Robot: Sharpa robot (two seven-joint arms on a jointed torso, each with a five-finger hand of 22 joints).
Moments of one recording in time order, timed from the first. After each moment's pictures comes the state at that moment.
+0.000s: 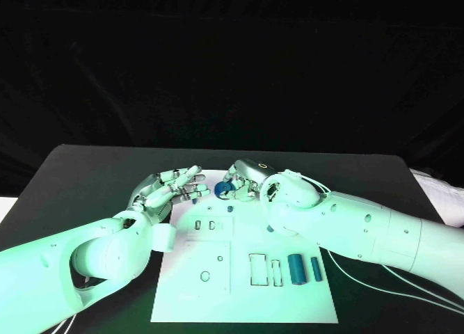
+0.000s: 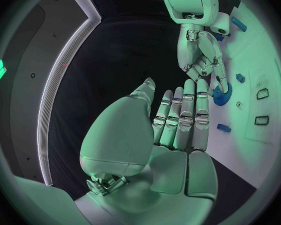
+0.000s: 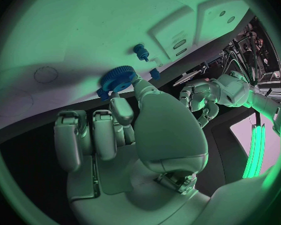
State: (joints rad) left arm 1.14 -0.86 -0.02 1.72 0.15 -0.42 0.48; left_hand 1.41 -0.05 0.15 0.18 0.05 0.96 0.22 0.11 0.07 1.03 0.17 0.12 0.07 1.10 0.12 0.19 0.17 0.17 1.01 0.23 0.18 0.08; right arm 1.09 -0.57 0.14 1.39 -1.63 -0.32 -0.34; right_hand 1.28 -0.12 0.19 0.22 0.12 0.98 0.15 0.07 0.07 1.39 0.06 1.08 1.21 1.46 -0.02 1.47 1.31 0.05 1.47 0.09 1.52 1.31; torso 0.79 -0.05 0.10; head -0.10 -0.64
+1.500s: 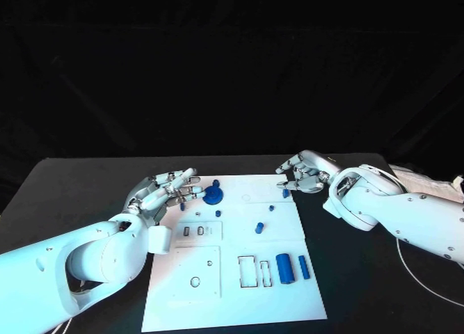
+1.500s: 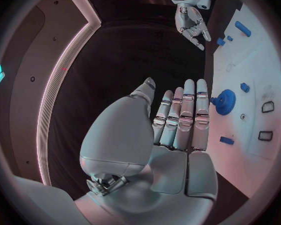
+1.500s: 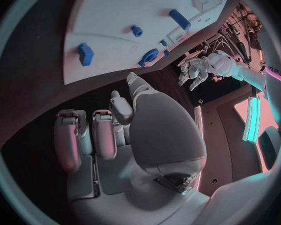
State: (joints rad) left arm 1.14 -0.86 -0.02 1.70 0.15 -0.42 0.48; left_hand 1.41 -0.05 0.15 0.18 0.05 0.95 0.22 0.10 0.07 1.02 0.17 0.12 0.07 1.10 0.12 0.19 0.17 0.17 1.01 0.23 0.18 0.08; right arm 1.07 -0.96 0.18 1.46 -1.32 -0.36 -0.02; right_hand 1.39 -0.13 0.15 0.17 0.20 0.99 0.14 0.07 0.07 1.38 0.05 1.07 1.22 1.46 -0.02 1.47 1.31 0.05 1.47 0.09 1.52 1.31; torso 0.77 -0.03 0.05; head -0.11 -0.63
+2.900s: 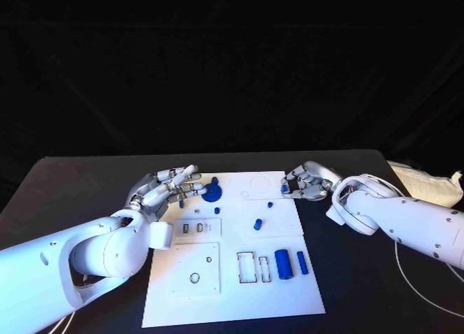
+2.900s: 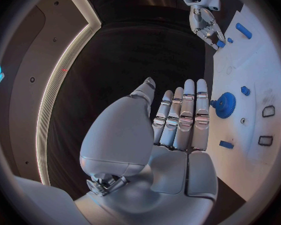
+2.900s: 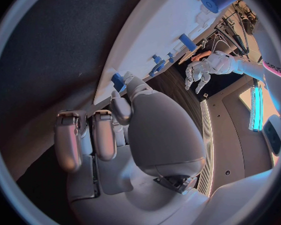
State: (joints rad) left arm 1.14 -0.85 -0.02 1.68 0.15 -0.41 0.47; left_hand 1.41 -0.05 0.15 0.17 0.05 0.95 0.22 0.10 0.07 1.02 0.17 0.12 0.07 1.10 0.12 0.19 0.18 0.17 1.01 0.23 0.18 0.08; right arm 1.01 -0.90 0.18 1.31 -1.22 -0.30 0.10; right_hand 1.44 -0.10 0.18 0.13 0.20 1.02 0.14 0.07 0.08 1.38 0.05 1.07 1.23 1.46 -0.02 1.47 1.31 0.05 1.47 0.09 1.52 1.31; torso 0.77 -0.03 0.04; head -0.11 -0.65
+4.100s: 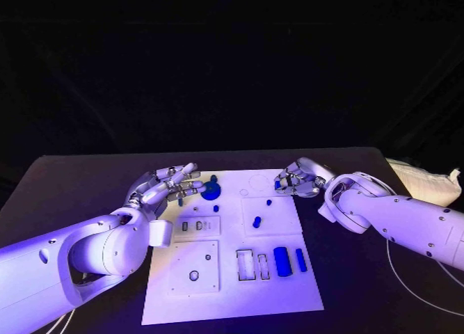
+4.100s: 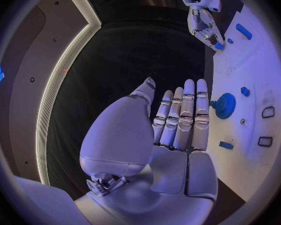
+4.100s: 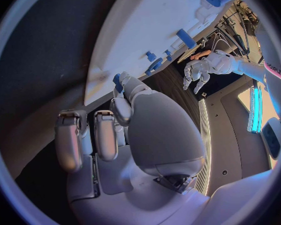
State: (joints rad) left arm 1.14 -0.85 -0.02 1.68 0.15 -0.41 0.47; left_hand 1.41 -0.05 0.15 0.17 0.05 0.95 0.22 0.10 0.07 1.02 0.17 0.12 0.07 1.10 0.12 0.19 0.18 0.17 1.01 0.23 0.18 0.08; right arm 1.01 -0.88 0.19 1.36 -1.23 -0.35 0.06; right_hand 1.43 -0.05 0.27 0.08 0.18 1.14 0.10 0.11 0.09 1.39 0.02 1.09 1.25 1.46 -0.05 1.47 1.31 0.05 1.47 0.06 1.52 1.31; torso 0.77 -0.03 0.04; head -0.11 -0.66
